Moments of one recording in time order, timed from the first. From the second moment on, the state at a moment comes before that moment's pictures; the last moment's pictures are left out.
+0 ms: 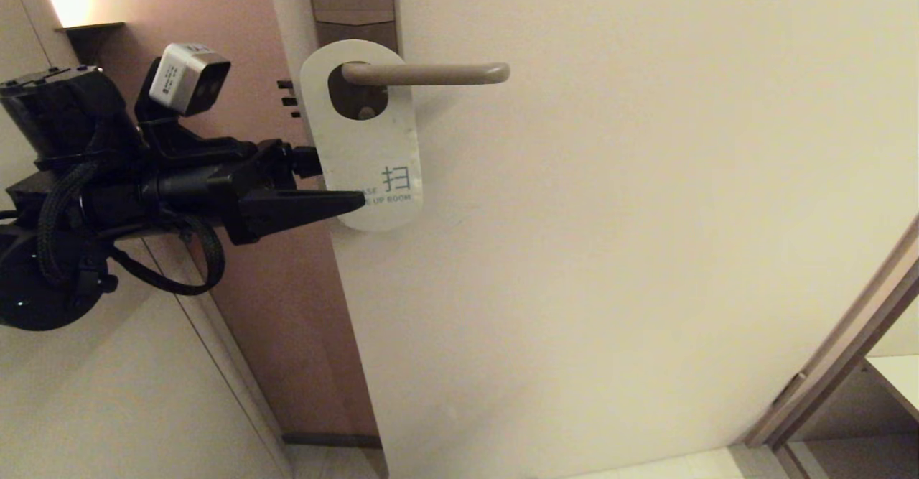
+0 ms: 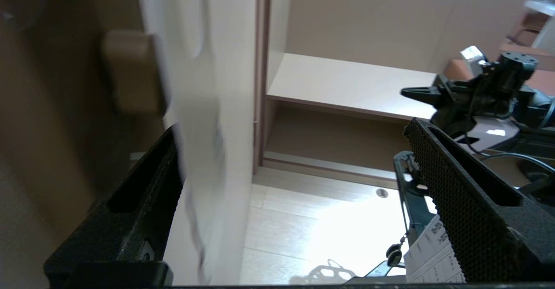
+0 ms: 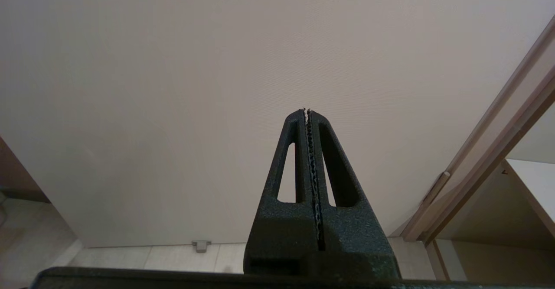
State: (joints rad) left arm -0.18 1.68 -0.96 -0.87 -1.25 -0.19; right arm 0.00 0.00 0.00 0.00 0.01 -0.05
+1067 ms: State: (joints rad) left arm -0.23 1.71 -0.99 -0.87 -1.25 -0.19; right arm 0.00 0.00 0.00 0.00 0.01 -0.05
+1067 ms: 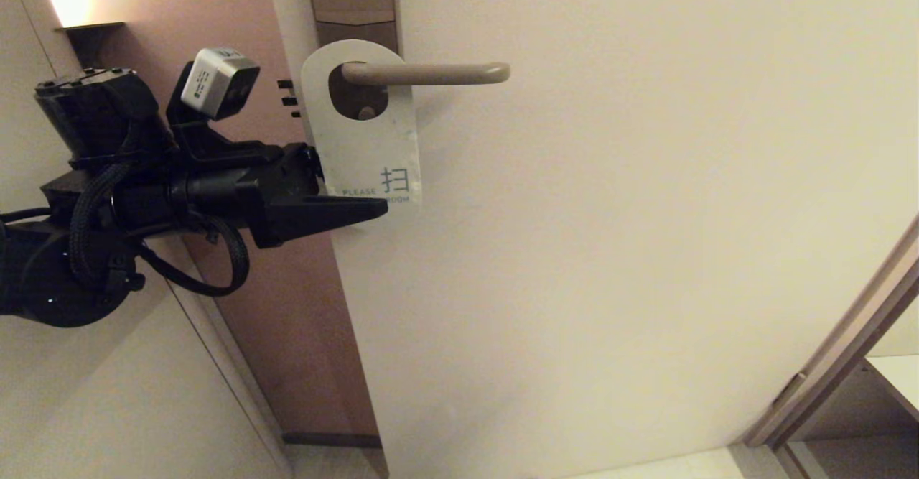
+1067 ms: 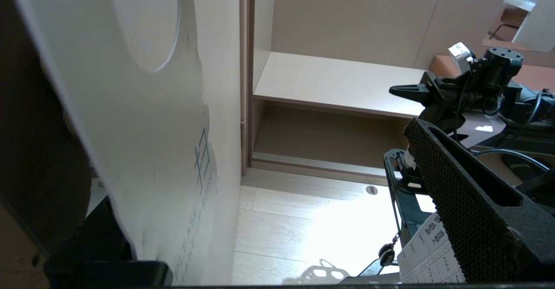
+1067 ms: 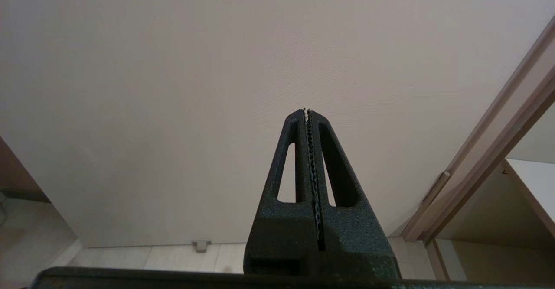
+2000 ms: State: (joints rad) left arm -0.23 1.74 -1.01 -0.89 -1.25 -0.19; right arm 0.00 0.00 0.00 0.00 0.01 -0.05
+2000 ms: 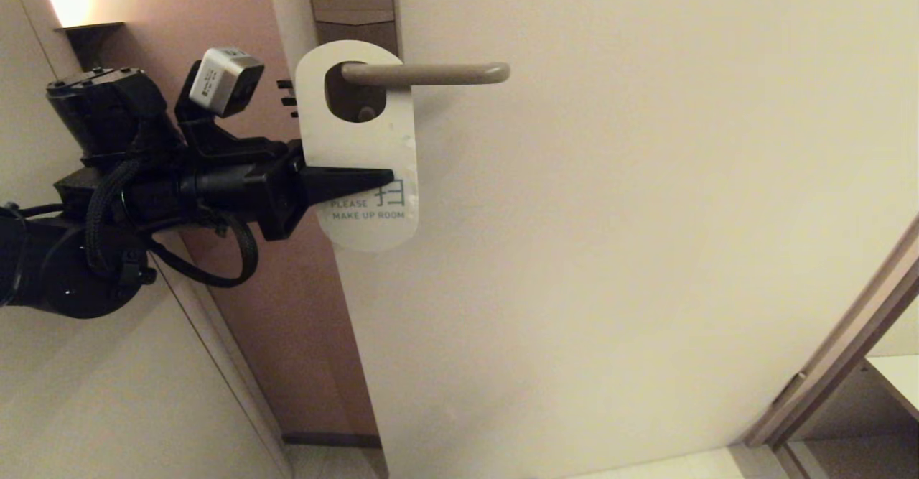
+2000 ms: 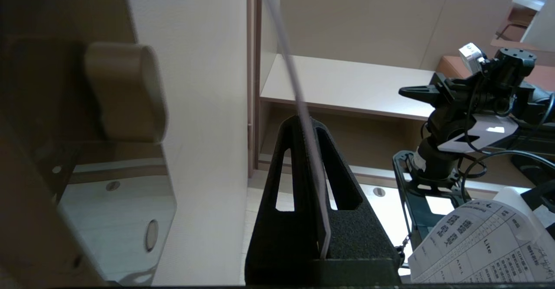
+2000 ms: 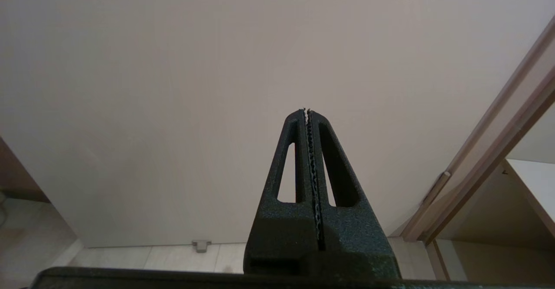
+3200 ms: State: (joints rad) left arm -0.27 1.66 -0.98 -0.88 -1.03 -0.18; right arm 0.00 0.00 0.00 0.00 0.01 -0.05
